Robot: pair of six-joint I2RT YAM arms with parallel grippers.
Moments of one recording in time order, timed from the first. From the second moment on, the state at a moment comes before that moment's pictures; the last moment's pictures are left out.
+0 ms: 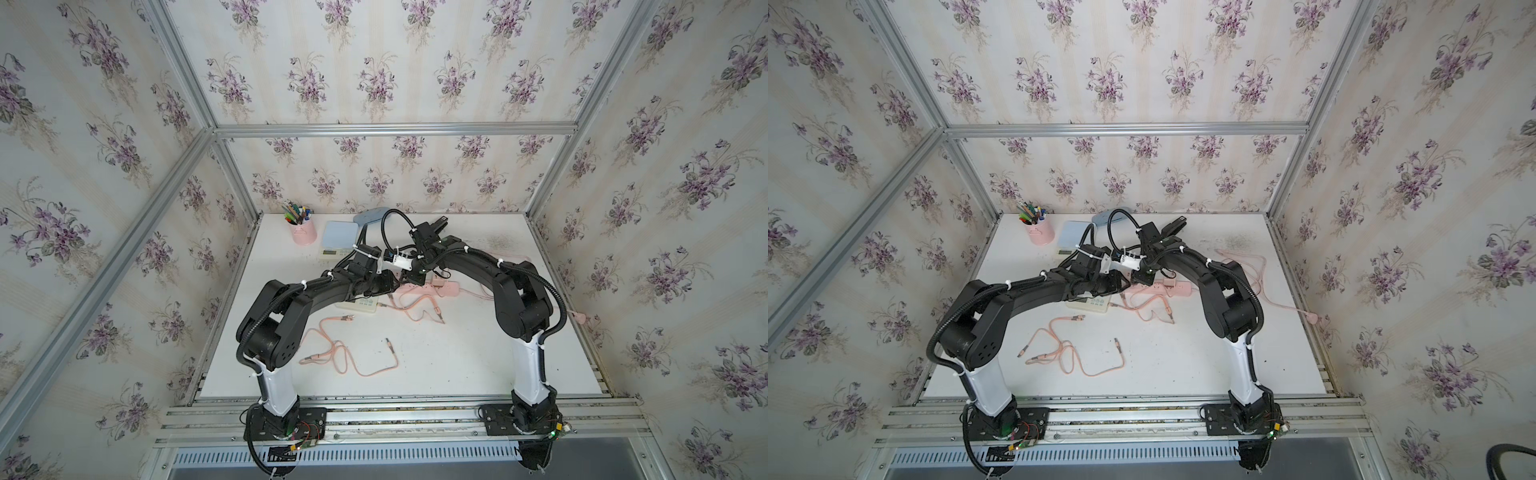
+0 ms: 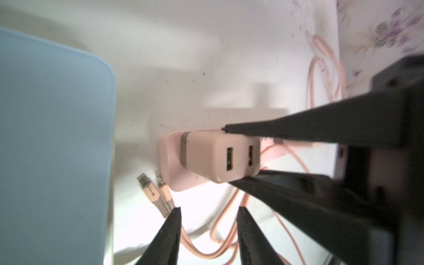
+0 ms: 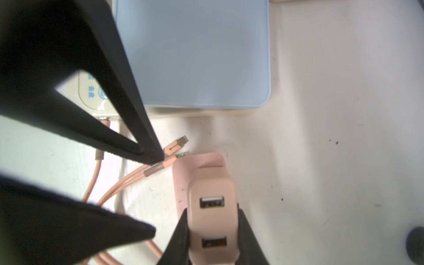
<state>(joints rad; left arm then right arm) -0.50 1.81 1.12 -0.13 0.32 -0.60 0.56 2.10 1.65 -0.68 -0.30 -0.74</state>
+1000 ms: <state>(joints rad) -0.48 1.17 0.78 -0.67 0.02 -0.34 1.05 1.45 0.83 -0.37 0.02 0.41</state>
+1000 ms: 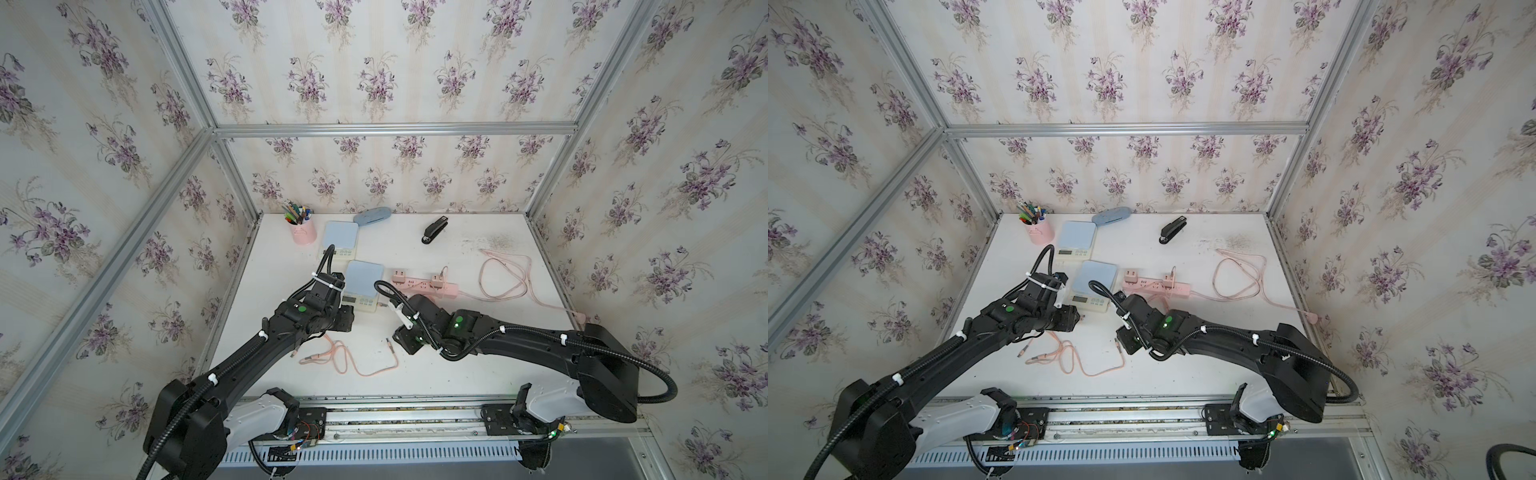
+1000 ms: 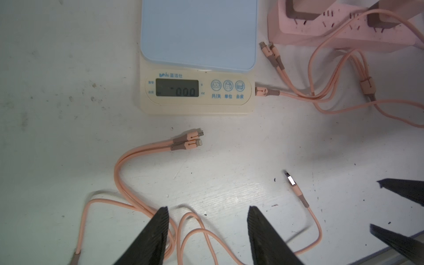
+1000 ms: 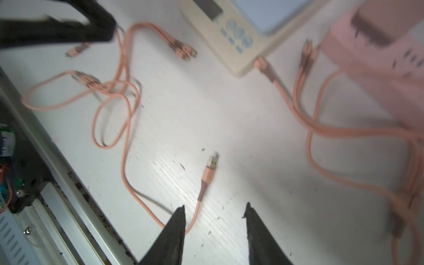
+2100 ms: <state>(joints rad) -0.49 1.00 0.69 -0.25 0.49 -0.06 0.97 1.37 0.95 -0.38 -0.10 -0.03</state>
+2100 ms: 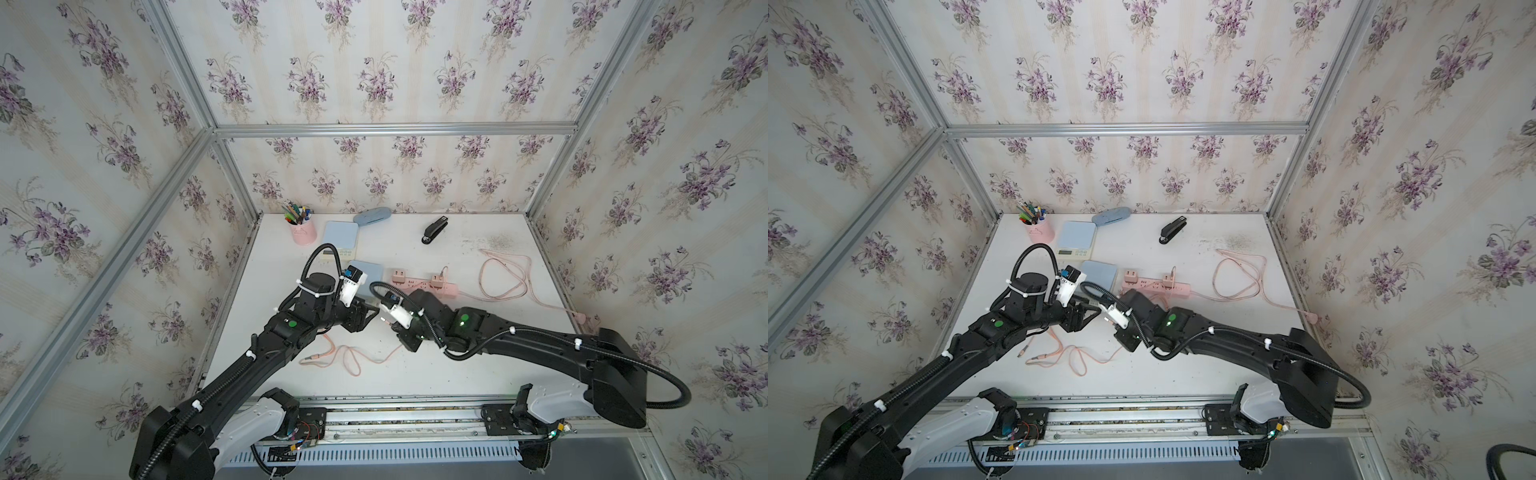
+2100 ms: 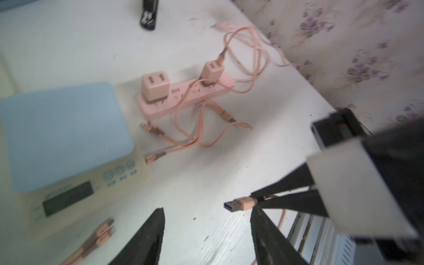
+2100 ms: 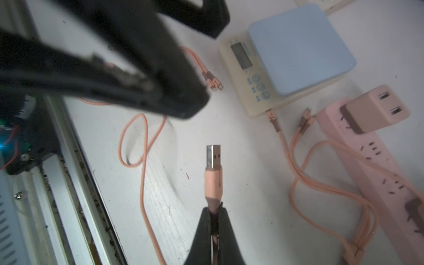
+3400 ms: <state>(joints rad) -0.47 1.18 0.86 0.06 0.96 -0.15 0.57 1.06 0.81 -0.21 -0.65 0.04</state>
